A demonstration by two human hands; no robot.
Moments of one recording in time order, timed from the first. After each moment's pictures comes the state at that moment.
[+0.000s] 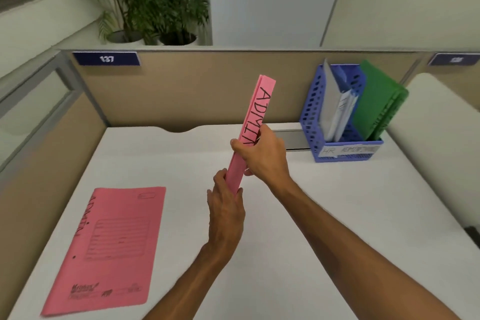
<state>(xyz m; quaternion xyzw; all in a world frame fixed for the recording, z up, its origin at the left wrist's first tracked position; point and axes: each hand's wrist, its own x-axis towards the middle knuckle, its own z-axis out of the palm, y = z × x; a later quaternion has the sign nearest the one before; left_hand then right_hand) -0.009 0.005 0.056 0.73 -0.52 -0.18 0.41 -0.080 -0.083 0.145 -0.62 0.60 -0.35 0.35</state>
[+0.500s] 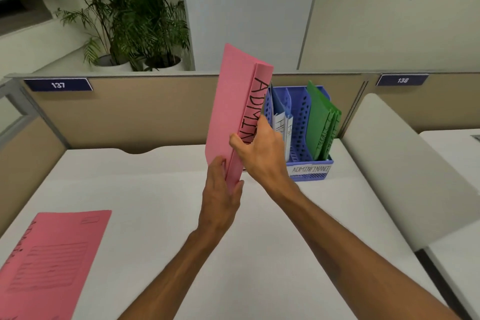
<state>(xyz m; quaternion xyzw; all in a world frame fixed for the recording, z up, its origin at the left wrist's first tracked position) -0.175 -0.085 0.092 0.65 -0.57 -0.19 0.46 -0.268 -0.133 0.203 -0.68 0.54 -0.44 0.24</state>
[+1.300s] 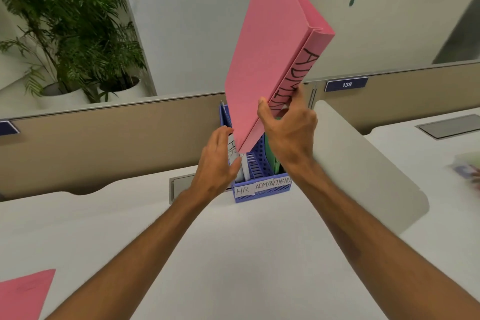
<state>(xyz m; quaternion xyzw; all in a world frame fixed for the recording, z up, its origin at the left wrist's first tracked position) -0.259 -0.223 0.166 0.53 -0.75 -0.11 0.38 -0.414 -0.204 0.263 -0.60 0.52 -0.61 0.02</state>
